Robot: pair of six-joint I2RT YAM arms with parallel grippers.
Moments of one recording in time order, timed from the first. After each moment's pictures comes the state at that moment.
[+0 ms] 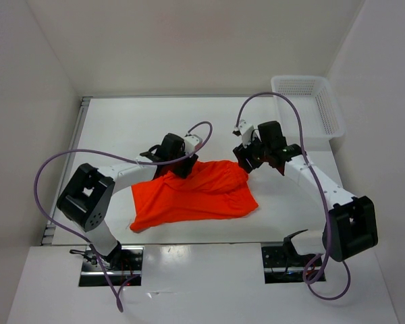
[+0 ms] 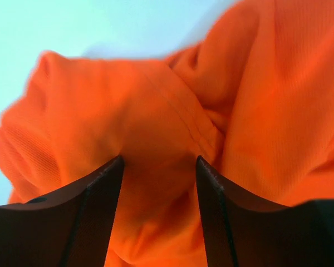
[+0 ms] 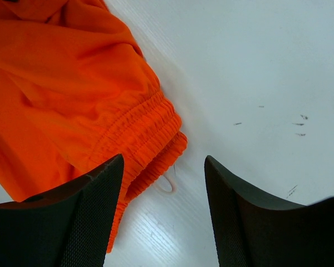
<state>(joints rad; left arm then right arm) -0.56 1.68 0.99 -0.09 0.07 0.07 0.34 1.33 0.97 -0.44 -0.25 -0.37</state>
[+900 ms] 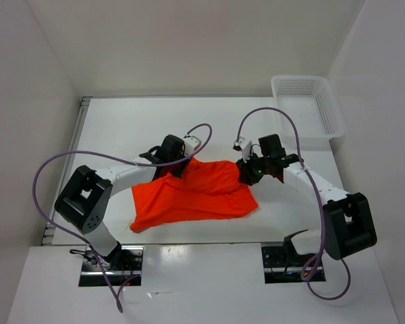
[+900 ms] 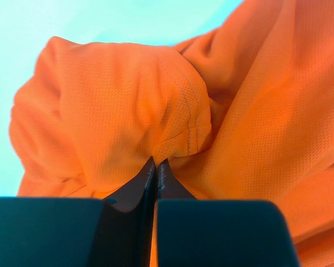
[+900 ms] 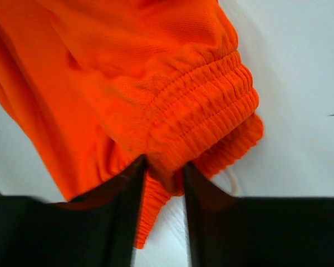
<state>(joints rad) -0.57 1.66 0.98 -0.15 0.02 0.07 0.31 1.34 0.81 -0.41 -0.46 -0.38</state>
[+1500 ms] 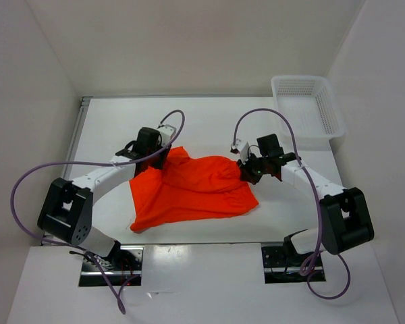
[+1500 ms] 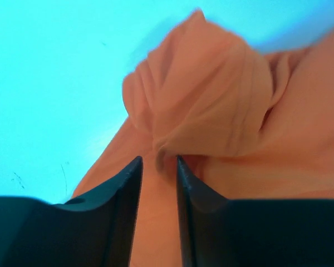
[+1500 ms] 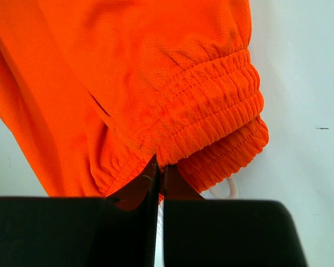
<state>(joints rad) -0.39 1.51 0.94 -0.20 -0.03 0.07 0.31 1.38 0.82 -0.41 -0.46 -0.51</state>
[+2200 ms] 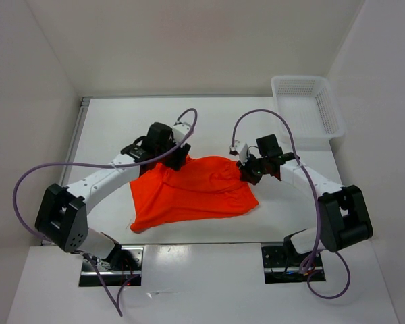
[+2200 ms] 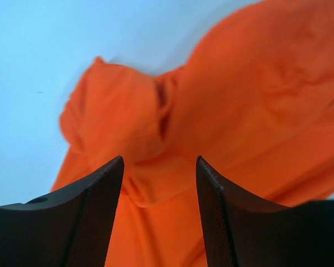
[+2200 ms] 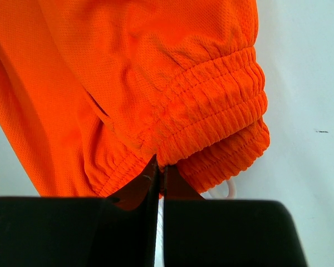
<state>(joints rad) -0.50 1.46 1.07 -0.33 0.07 0.07 0.31 1.40 0.82 -0.41 -0.46 -0.56</state>
